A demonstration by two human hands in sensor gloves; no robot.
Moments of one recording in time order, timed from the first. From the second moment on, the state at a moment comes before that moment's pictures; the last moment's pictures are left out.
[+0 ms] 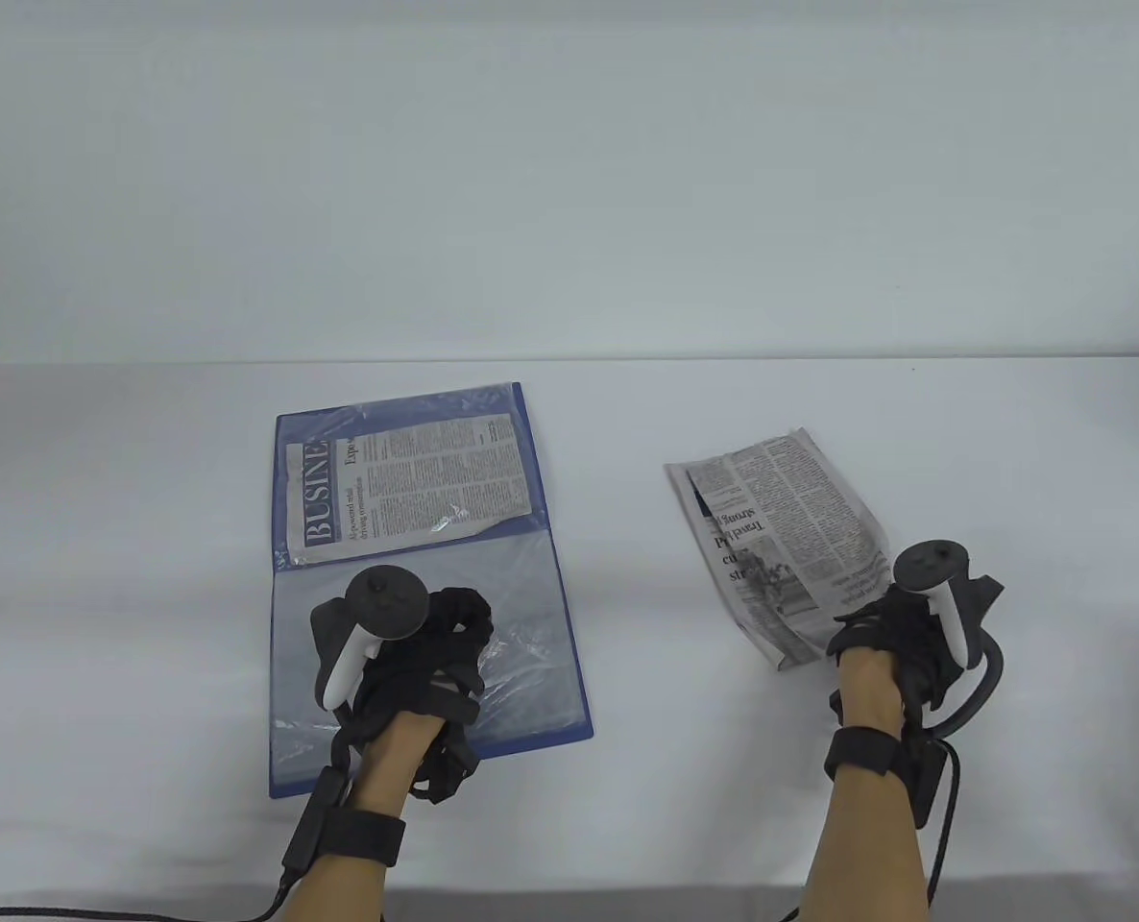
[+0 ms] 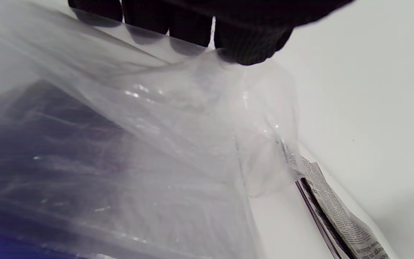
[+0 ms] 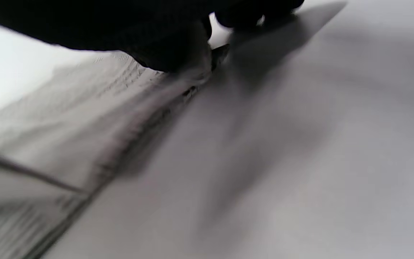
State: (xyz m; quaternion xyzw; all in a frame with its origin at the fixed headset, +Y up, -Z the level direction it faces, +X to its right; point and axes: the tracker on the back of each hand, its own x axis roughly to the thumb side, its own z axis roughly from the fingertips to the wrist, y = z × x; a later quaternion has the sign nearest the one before) left_hand -0.198 -0.734 -0.345 -0.17 0.02 0.35 0.92; right_hand 0.311 -0.772 -0.383 -0.33 0.09 0.91 0.24
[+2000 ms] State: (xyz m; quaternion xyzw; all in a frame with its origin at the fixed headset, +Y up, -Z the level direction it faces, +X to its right) left_hand -0.193 -0.733 -0.344 -0.18 0.00 0.33 0.93; right_hand 0.210 -0.764 -0.405 -0.01 0.32 0.77 0.55
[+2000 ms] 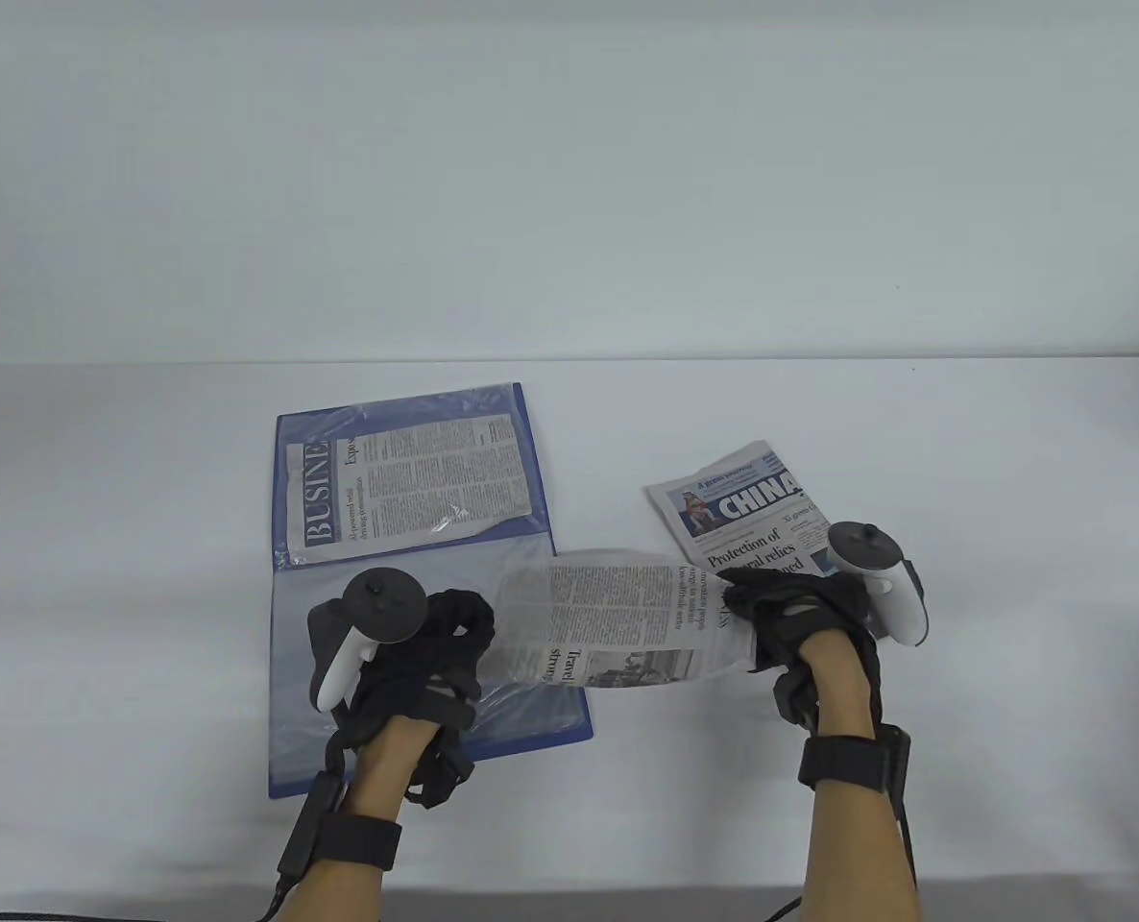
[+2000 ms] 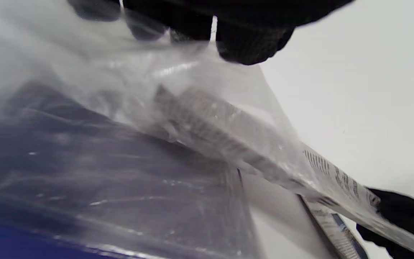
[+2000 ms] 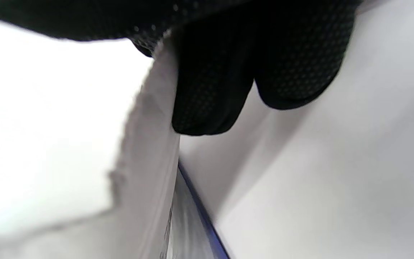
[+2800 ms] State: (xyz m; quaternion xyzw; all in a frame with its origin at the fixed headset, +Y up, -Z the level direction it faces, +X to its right) left_hand -0.183 -0.756 -0.350 -0.24 0.03 0.12 0.96; right_hand 0.109 -0.761 -0.407 0.06 0.23 0.83 0.51
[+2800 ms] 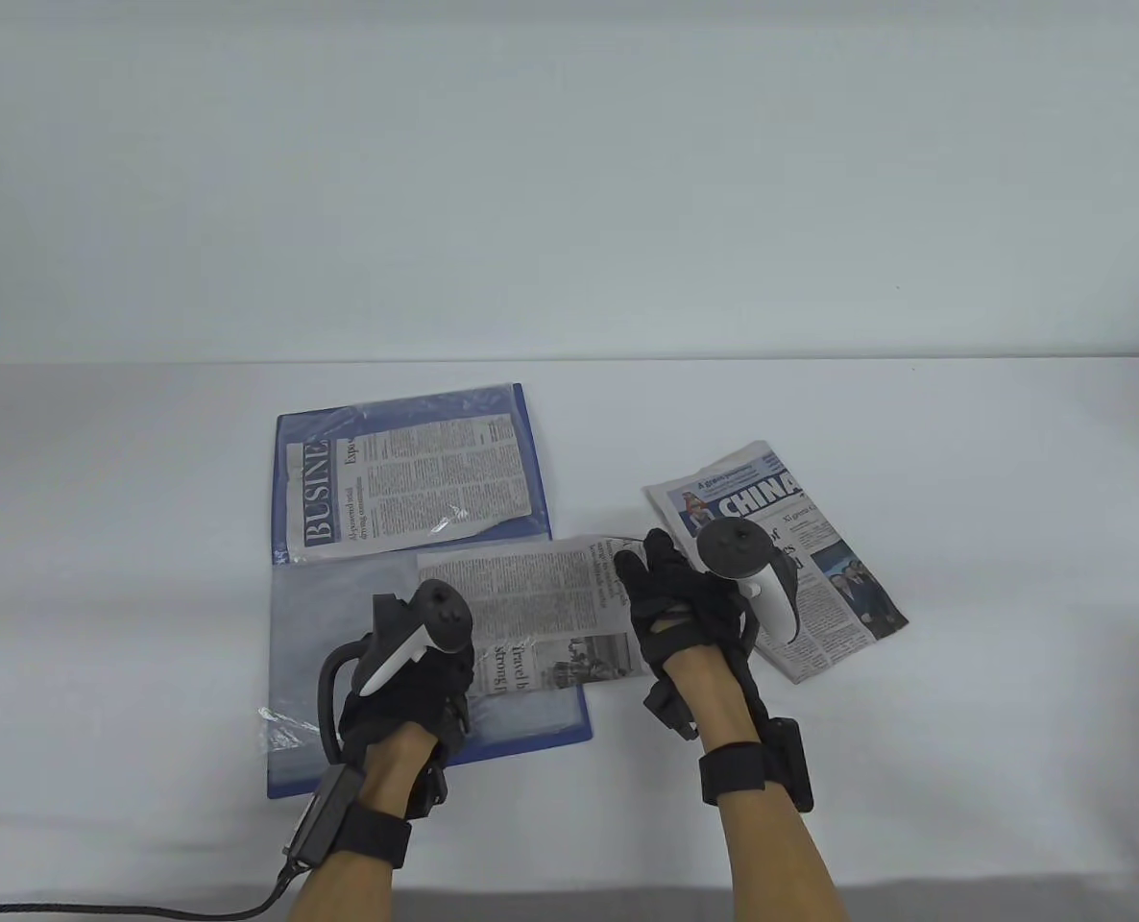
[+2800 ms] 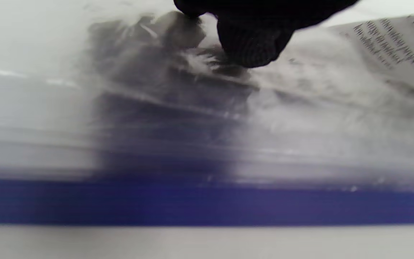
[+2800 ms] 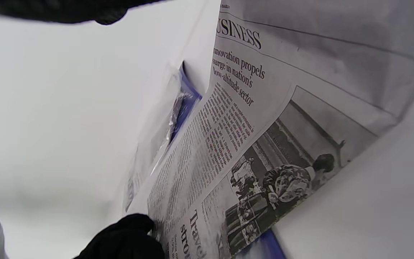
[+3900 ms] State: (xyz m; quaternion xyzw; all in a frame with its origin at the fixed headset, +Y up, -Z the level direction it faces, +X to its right) left_hand -0.184 -0.743 -0.350 -0.19 0.03 0.22 0.96; right_hand 0.013 -0.776 -0.391 0.16 0.37 0.78 0.47
